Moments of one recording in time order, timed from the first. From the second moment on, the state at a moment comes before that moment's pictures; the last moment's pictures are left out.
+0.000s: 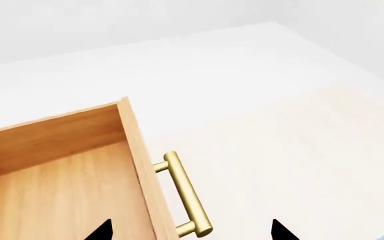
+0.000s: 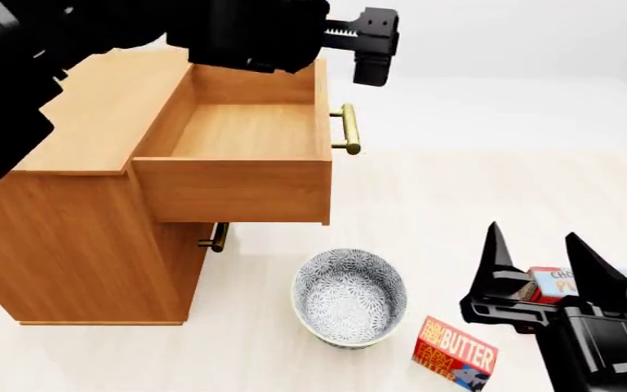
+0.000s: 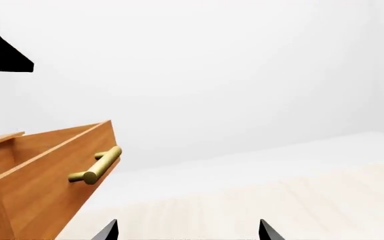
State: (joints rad) left arm -2.03 -0.17 1.56 -0.66 -2.11 -0.71 -0.49; right arm -0.06 0.58 0.09 -0.83 0.85 0.43 0.53
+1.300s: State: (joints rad) left arm -1.22 -1.35 1.50 1.03 -1.21 0.09 -0.78; right arm 0.51 0.95 -0.13 -0.78 1.49 1.02 0.75
